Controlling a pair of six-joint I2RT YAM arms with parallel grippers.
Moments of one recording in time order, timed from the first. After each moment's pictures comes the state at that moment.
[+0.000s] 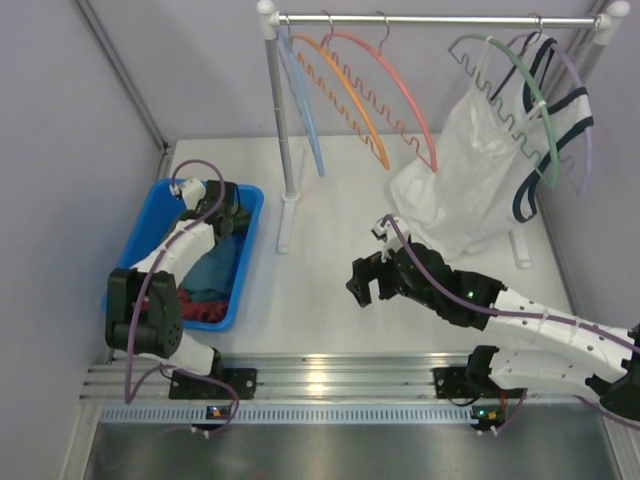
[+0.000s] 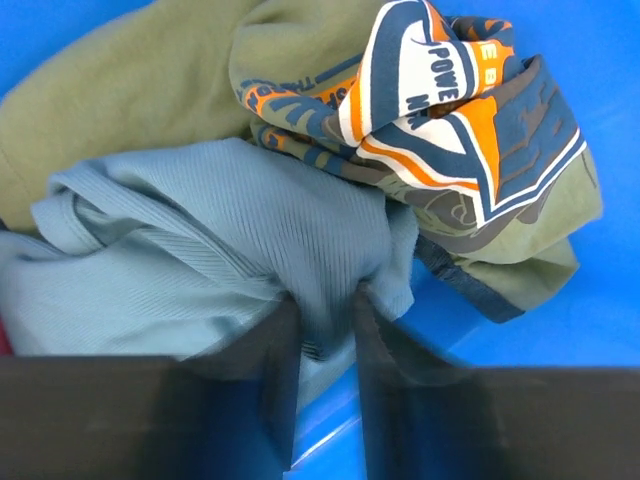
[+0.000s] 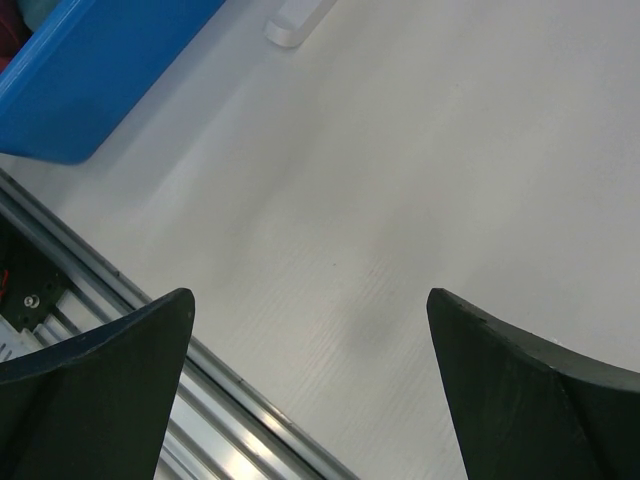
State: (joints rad) left arm -0.13 1.51 1.00 -0.43 -0.58 -0.74; right arm 1.05 0.97 0.82 -0.38 0.26 0.39
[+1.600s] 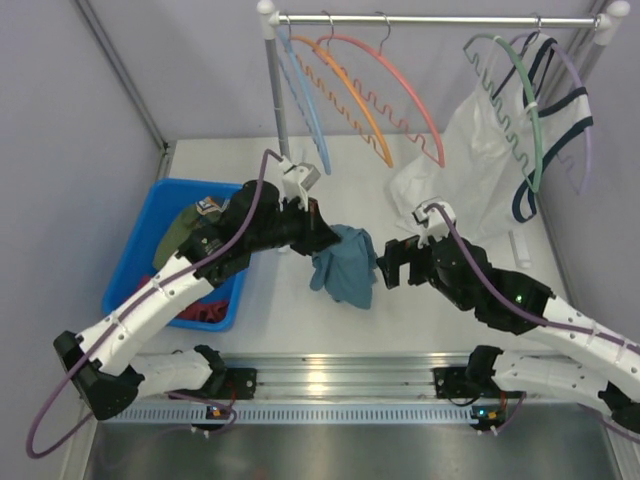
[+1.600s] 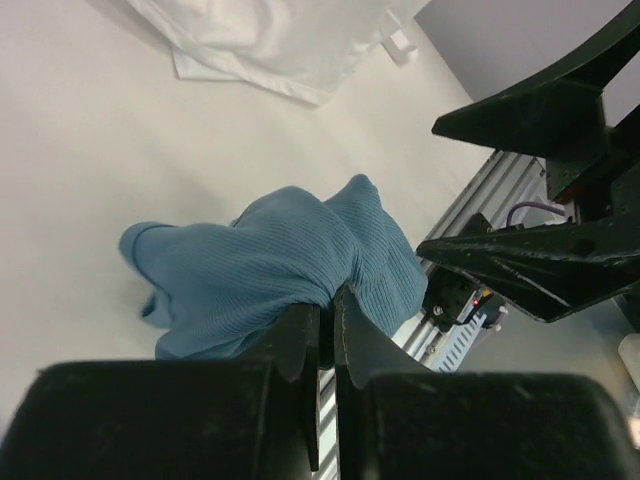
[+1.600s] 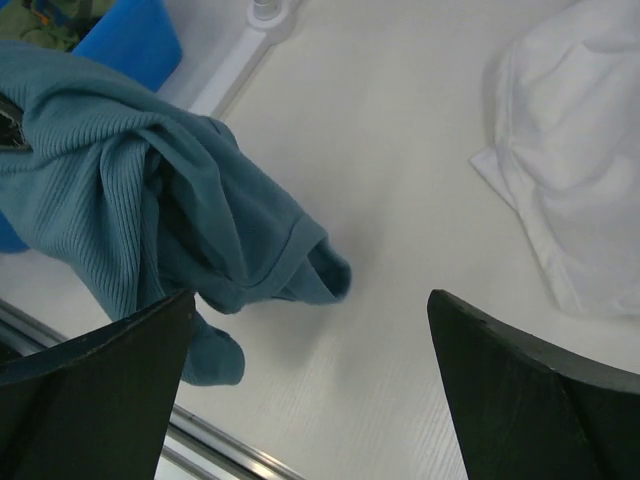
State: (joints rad) left arm -0.75 1.15 1.26 -0.49 0.27 -0.43; right arm 1.03 0.82 0.97 -0.58 0.48 0.34
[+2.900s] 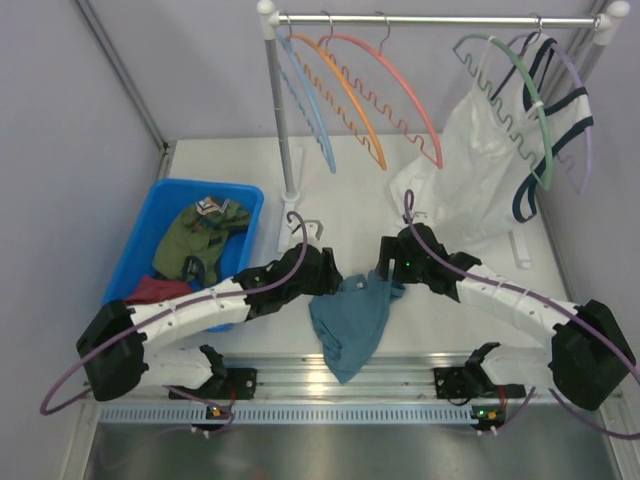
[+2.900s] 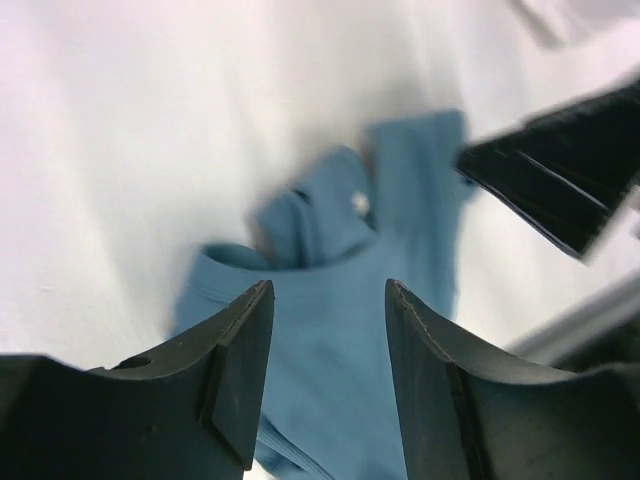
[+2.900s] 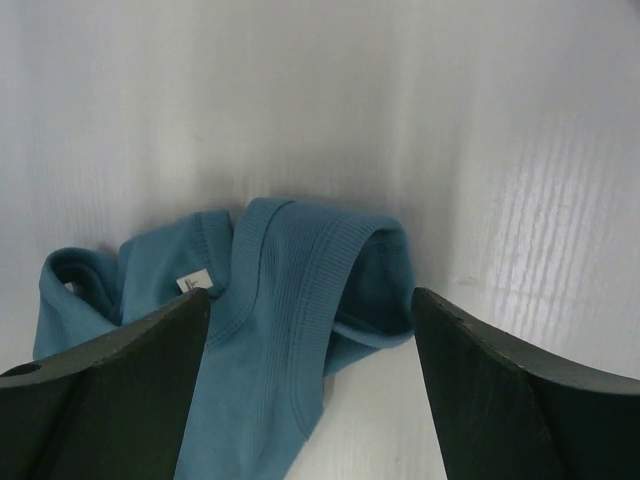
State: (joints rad) left arm -1.00 1.22 0.76 -0.18 -0.26 -0.76; right arm 0.66 1.19 0.70 -0.35 0.18 0.62
